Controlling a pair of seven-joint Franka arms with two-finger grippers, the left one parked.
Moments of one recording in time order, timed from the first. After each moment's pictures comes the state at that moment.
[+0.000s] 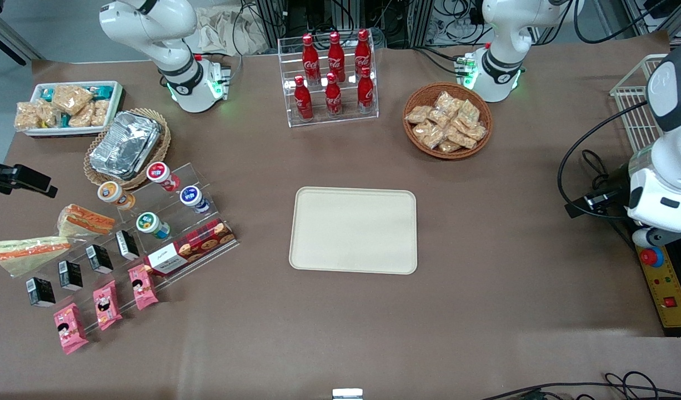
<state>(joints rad) 0.07 0.04 -0.23 -1.57 0.03 1.59 -0.02</state>
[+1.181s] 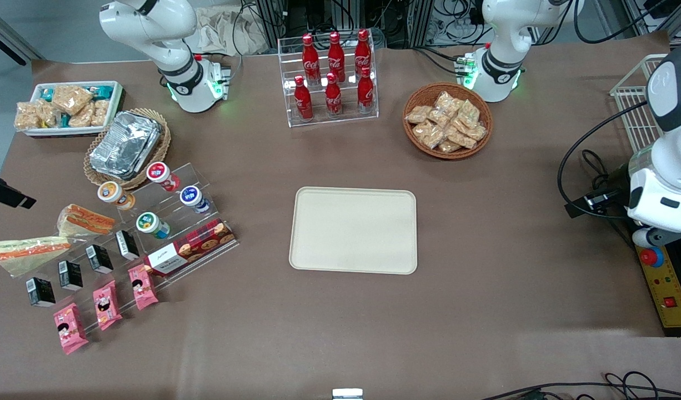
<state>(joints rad) 0.05 0.07 -0.28 -1.57 0.01 1.62 0.41</state>
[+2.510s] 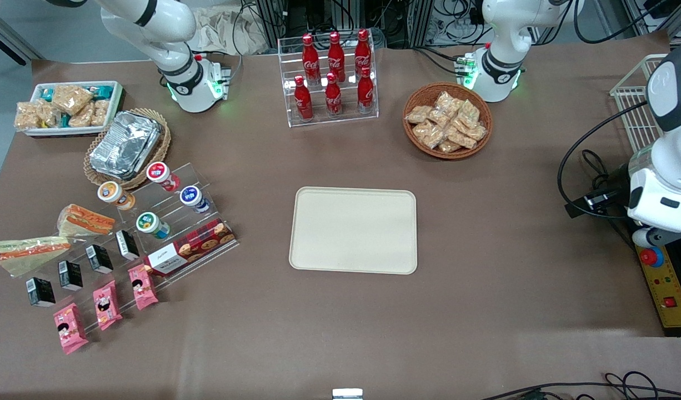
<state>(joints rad) -0.16 0.33 -0.29 -1.57 0.03 1.95 0.73</state>
